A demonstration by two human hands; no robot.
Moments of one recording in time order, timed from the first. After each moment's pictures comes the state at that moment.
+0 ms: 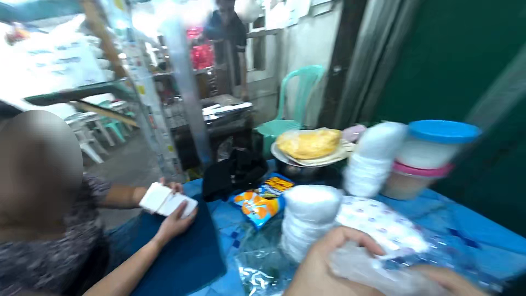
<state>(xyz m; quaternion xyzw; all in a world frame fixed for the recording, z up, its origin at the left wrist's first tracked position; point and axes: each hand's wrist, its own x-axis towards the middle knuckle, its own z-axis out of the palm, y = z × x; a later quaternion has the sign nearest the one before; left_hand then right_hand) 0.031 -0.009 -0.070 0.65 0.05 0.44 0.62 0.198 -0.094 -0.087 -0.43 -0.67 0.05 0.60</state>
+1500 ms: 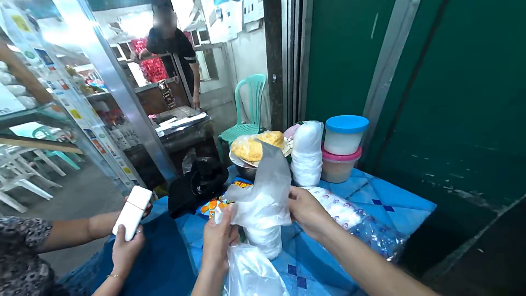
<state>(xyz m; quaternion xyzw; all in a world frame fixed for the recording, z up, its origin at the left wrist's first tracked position) -0.011 0.069 -0.094 0.43 0.35 0.54 0.63 0.198 0.035 -0.067 -0.54 -0.43 0.46 0.56</state>
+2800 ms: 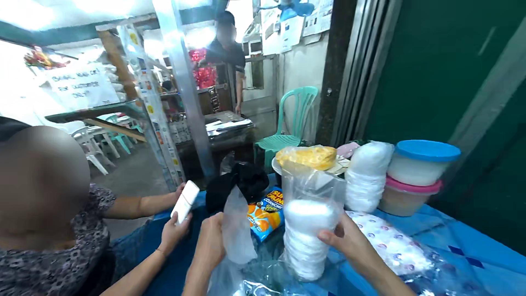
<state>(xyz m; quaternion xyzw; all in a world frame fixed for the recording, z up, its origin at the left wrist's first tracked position) -0.114 0.060 -0.053 0.72 0.49 0.44 0.23 0.192 0.042 -0.105 -0.44 -0.61 0.30 0.59</state>
